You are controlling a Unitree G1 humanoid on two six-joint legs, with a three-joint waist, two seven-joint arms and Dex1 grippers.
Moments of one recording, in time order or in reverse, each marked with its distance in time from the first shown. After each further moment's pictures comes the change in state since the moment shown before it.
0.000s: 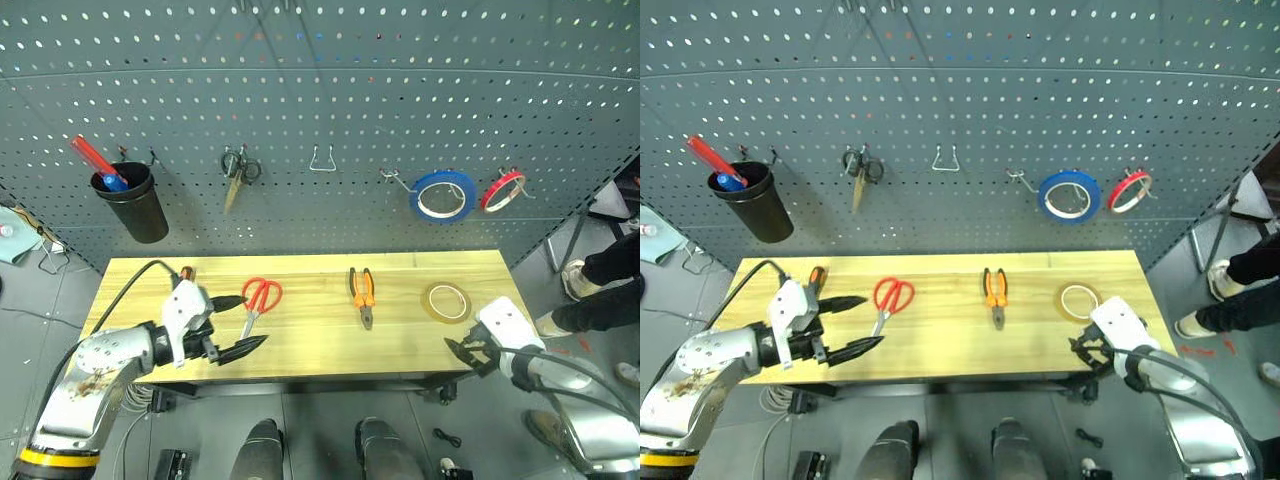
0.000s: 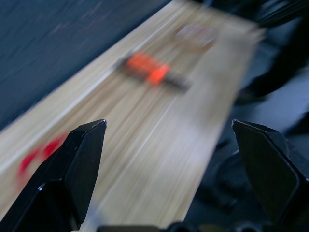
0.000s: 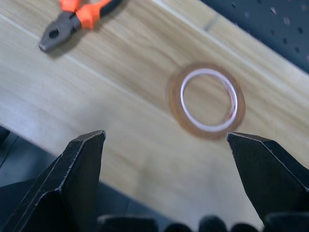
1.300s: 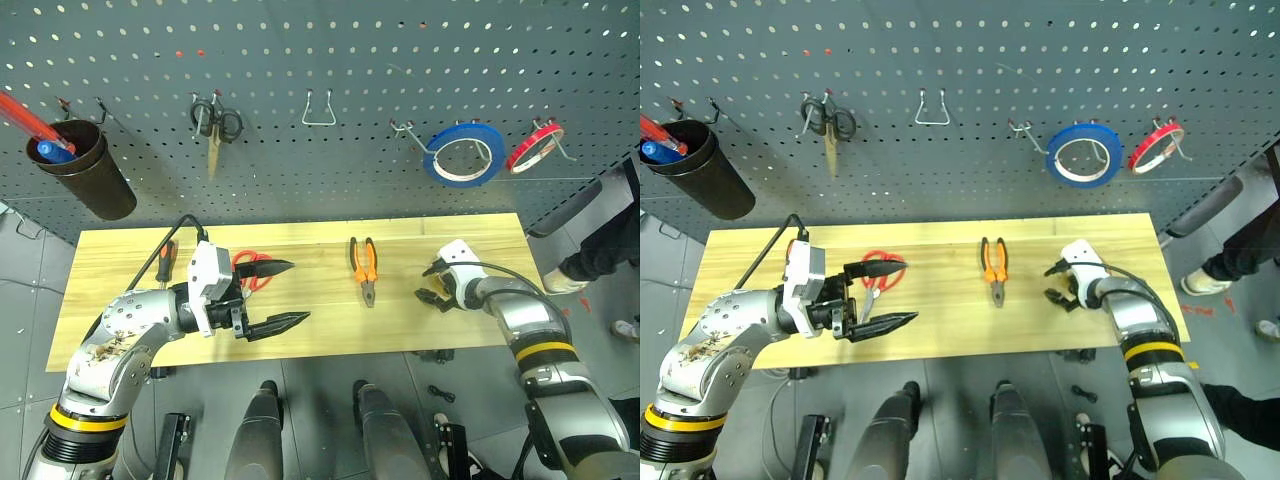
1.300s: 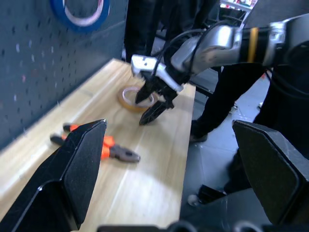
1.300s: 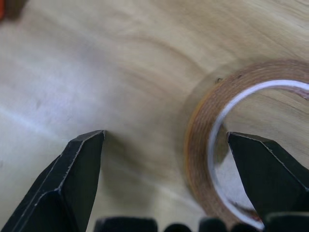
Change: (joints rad) left arm -0.157 -0.071 -0.028 -0.077 -0.133 -0.011 -0.010; right arm -0.711 0.145 0.160 0.953 -0.067 -0.087 0.061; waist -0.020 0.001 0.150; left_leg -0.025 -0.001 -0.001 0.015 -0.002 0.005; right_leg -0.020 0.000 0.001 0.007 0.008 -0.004
